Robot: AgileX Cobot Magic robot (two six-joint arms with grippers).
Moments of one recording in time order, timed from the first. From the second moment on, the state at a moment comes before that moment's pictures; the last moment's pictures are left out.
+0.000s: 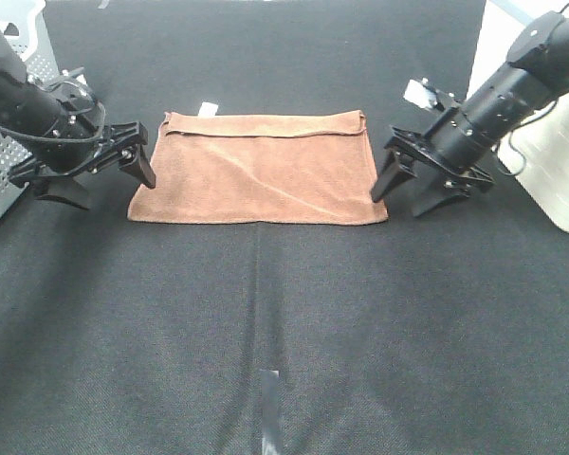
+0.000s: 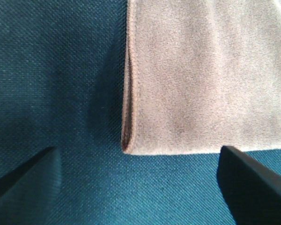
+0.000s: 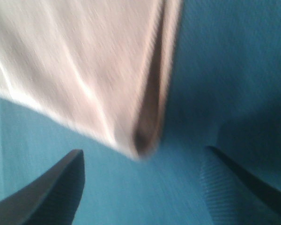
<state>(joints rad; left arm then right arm) -0.10 2.14 -1.44 -0.50 0.62 0.07 0.08 2.28 -1.63 0.66 0.92 -0.39</state>
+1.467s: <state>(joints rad) -0.13 2.25 -1.54 -0.51 0.78 0.12 0.11 2.30 -1.58 0.72 0.86 -0.38</state>
